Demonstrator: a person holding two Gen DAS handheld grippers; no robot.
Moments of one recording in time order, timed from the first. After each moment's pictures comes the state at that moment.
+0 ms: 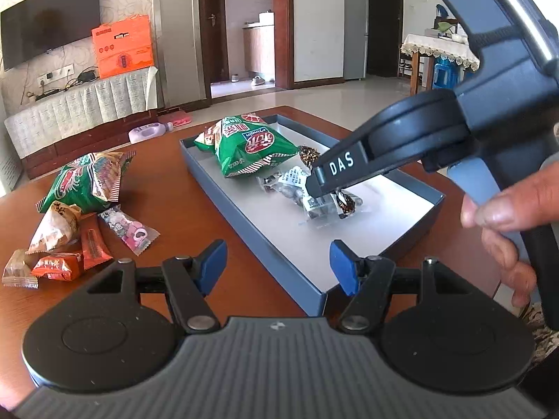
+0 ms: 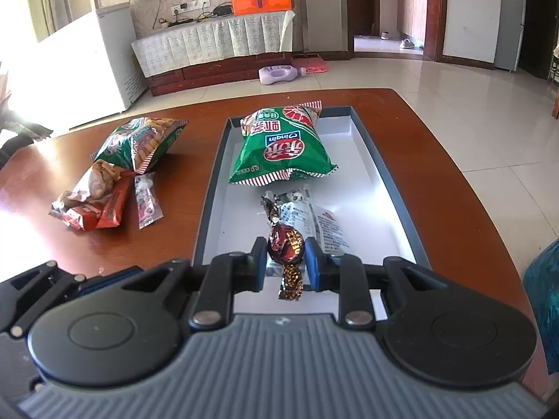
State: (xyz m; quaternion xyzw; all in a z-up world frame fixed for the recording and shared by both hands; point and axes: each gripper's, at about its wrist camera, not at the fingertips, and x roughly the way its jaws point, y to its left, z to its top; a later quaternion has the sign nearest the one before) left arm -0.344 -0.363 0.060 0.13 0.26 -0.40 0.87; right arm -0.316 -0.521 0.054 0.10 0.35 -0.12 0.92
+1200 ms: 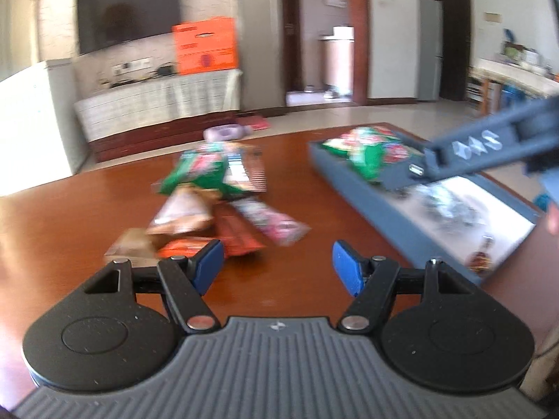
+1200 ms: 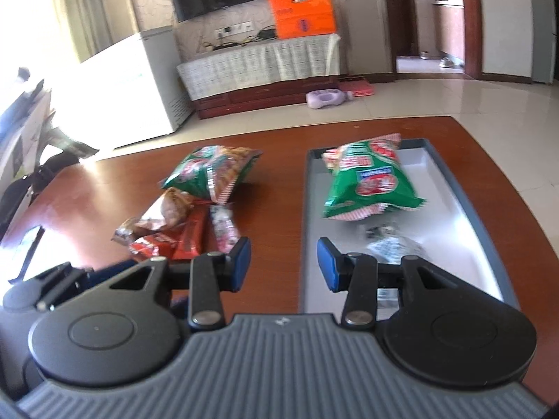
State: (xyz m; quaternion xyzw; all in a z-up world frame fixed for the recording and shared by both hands) left arm -0.292 -0.269 0.062 0.10 0.25 -0.27 0.92; right arm -0.290 -0.465 0.069 0.12 0.31 -0.04 0.94
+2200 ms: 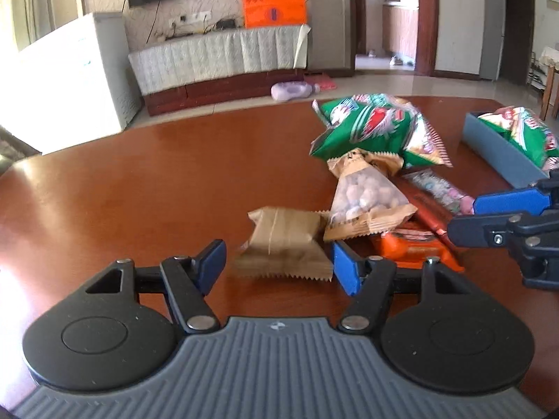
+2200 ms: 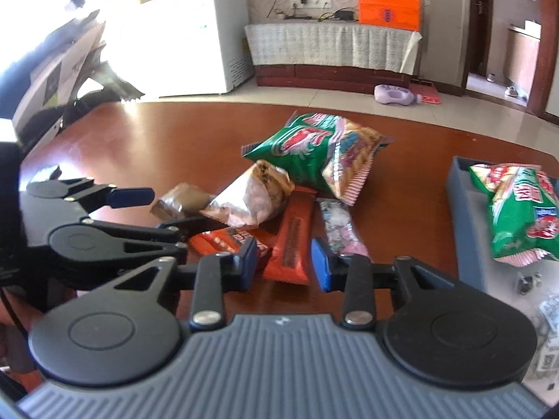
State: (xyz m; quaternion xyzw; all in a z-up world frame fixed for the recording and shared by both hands) left arm -0.150 -0.189 0.023 0.10 0.32 -0.18 0.92; right arm -0.206 -0.364 0.034 0.02 0.34 0.05 0.94
